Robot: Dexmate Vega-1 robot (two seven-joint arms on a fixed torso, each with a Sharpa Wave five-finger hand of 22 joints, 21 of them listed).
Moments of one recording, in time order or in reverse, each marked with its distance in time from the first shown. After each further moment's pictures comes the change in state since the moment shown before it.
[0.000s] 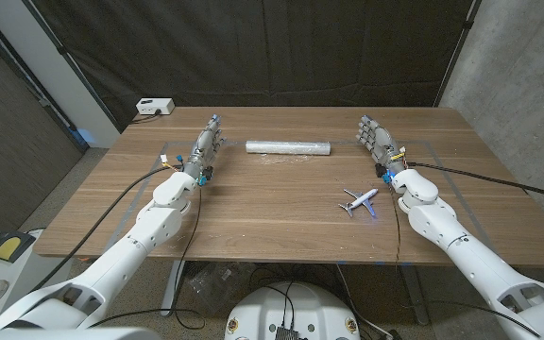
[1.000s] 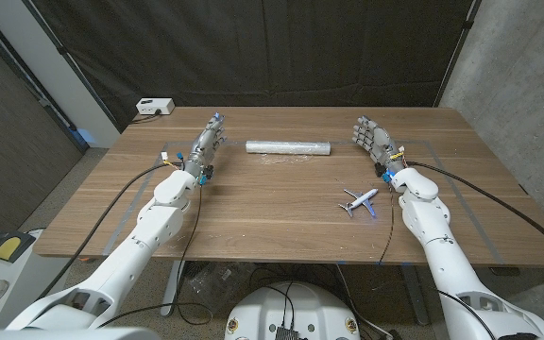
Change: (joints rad) left arm 0.019 -0.077 -0.104 -0.015 0.174 0.038 -0.016; left_hand 0.012 -0.044 0.003 -0.031 -0.008 -0.053 -0.024 -0.026 0.009 0.011 0.029 -0.004 0.021 0.050 0.009 -0.003 0.017 0.014 -0.007 0.019 0.013; right arm -0.018 0.327 0.375 -0.010 -0.381 -0.141 0.260; right_hand 0.005 -0.005 0.000 -0.006 0.004 0.037 0.001 0.009 0.004 0.062 0.042 0.010 0.005 0.080 0.029 -0.004 0.004 0.030 0.038 0.013 0.004
